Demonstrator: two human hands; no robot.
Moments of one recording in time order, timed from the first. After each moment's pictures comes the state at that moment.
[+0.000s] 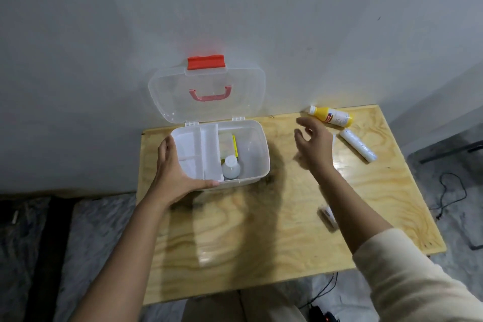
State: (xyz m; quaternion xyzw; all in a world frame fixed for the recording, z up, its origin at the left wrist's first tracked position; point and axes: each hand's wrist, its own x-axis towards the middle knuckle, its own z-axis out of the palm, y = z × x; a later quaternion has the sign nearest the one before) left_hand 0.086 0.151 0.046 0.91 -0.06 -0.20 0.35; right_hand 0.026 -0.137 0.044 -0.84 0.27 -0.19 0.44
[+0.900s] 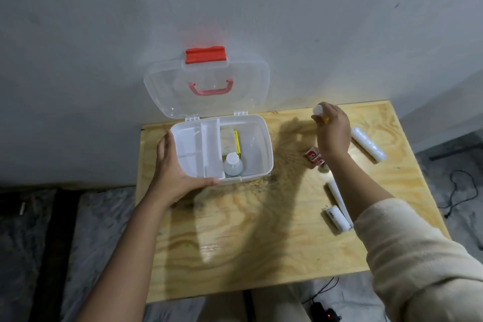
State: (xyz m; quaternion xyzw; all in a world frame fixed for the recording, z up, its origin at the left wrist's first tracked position) left_hand 0.088 0.151 0.040 0.91 -0.06 -0.19 0.37; right_hand 0.050 -0.183 0.021 -0.88 0.32 -0.20 0.30
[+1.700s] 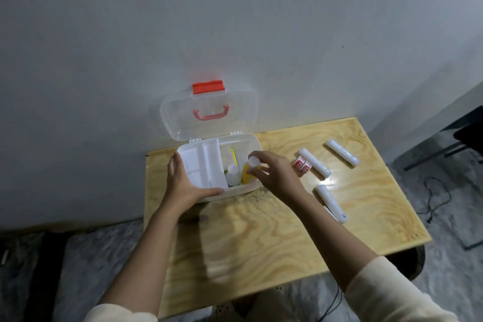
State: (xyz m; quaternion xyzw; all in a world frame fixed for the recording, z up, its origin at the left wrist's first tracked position) left_hand 0.087 0.152 0.043 0.89 -0.08 -0.17 0.41; right_hand -0.005 -0.056 0.082 -0.89 0.08 -0.09 0.44
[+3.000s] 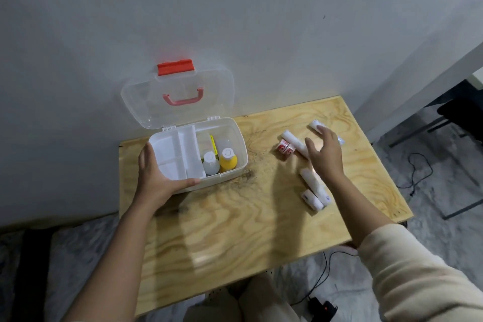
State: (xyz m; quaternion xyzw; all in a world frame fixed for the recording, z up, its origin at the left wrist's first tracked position) left_hand 0.088 0.155 0.024 0.89 -0.09 -0.13 0.42; right_hand -0.052 -0.183 0.035 -0.84 0.37 -0.16 0.37
